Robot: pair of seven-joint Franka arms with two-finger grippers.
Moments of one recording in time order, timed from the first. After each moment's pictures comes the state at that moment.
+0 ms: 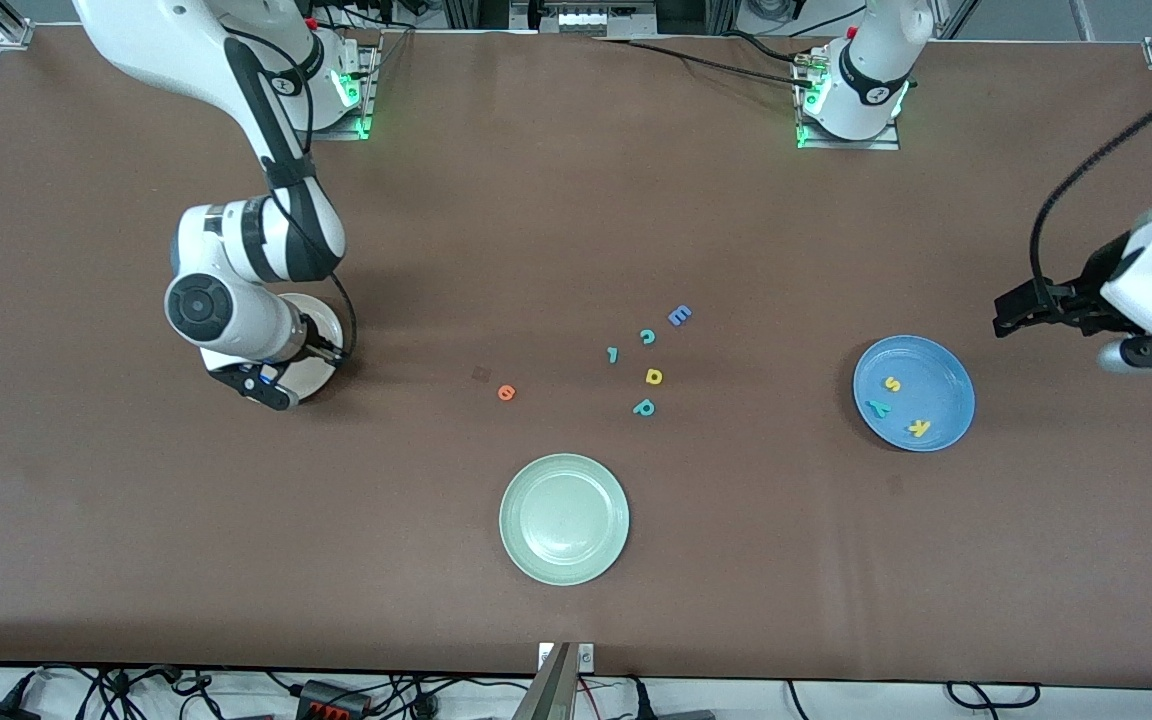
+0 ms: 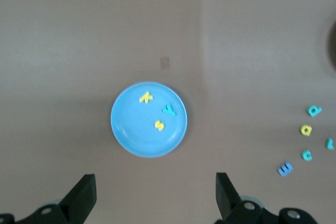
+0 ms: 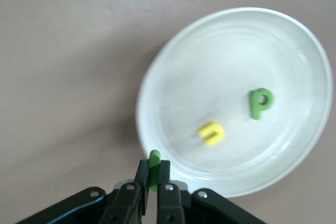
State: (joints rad) left arm 0.04 0.13 -0.08 -1.57 0.02 1.72 -0.07; right arm 0.47 0.40 -0.28 -2.01 0.13 2.18 0.56
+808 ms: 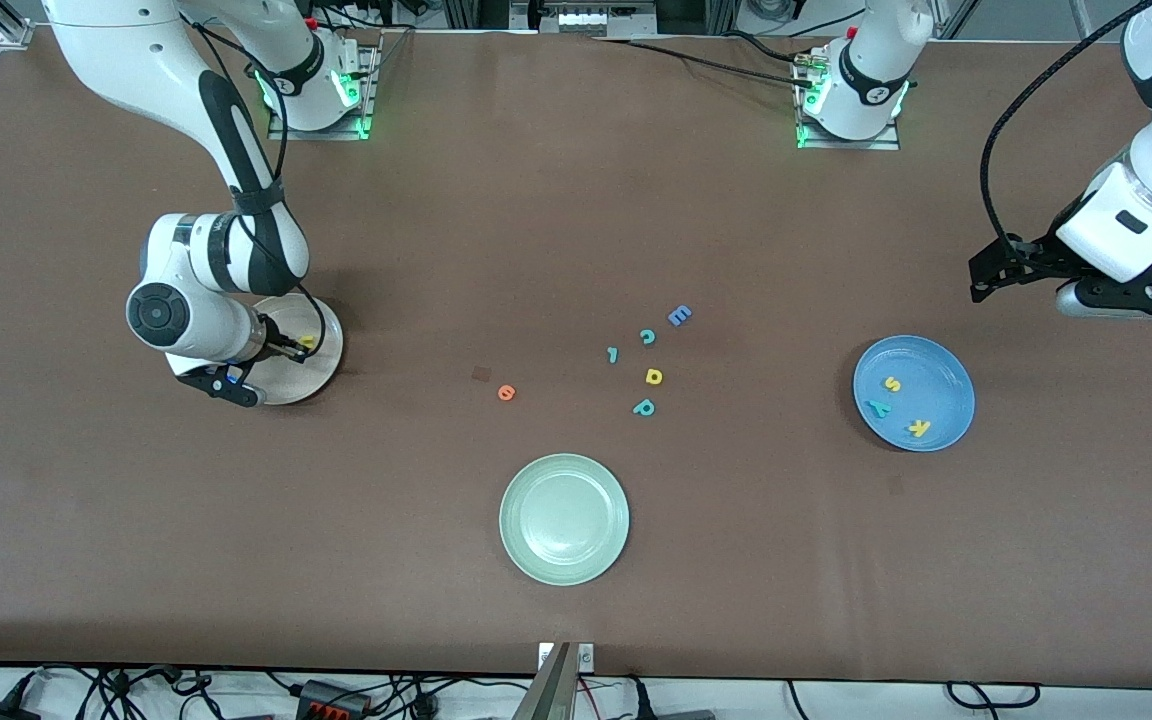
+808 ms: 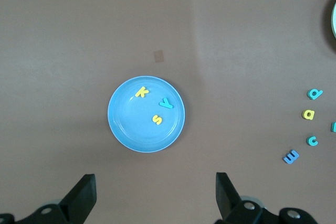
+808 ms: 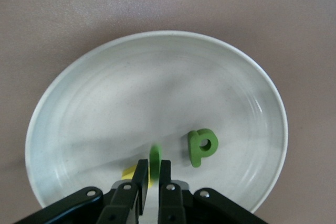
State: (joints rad) left arm -0.02 0.01 -0.04 -1.74 0.02 1.78 -0.03; right arm 0.41 0.46 -0.31 -2.07 0.13 2.28 0.37
